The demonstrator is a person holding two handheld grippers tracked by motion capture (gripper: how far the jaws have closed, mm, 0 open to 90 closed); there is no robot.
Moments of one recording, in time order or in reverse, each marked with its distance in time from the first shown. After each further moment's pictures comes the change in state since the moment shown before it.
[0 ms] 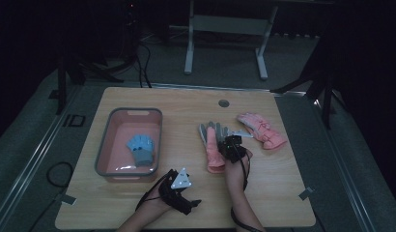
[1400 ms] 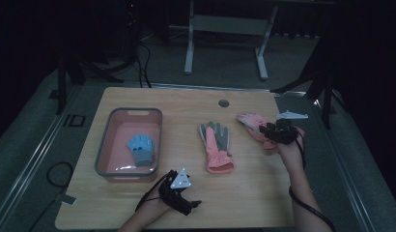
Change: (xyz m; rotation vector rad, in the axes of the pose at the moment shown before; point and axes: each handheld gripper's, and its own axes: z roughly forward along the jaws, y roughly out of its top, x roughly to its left) left arm 0.000 -0.002 0.001 -0.003 -0.018 -0.014; right arm -0.161 0.063 -0.044 -0.070 0.091 -0.243
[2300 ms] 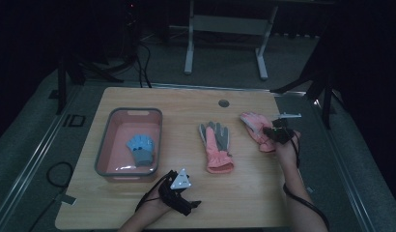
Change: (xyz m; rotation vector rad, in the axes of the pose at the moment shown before) left arm -0.001 -0.001 0.000 0.001 0.007 0.006; right arm -0.013 -0.013 0.032 0.122 -0.107 0.121
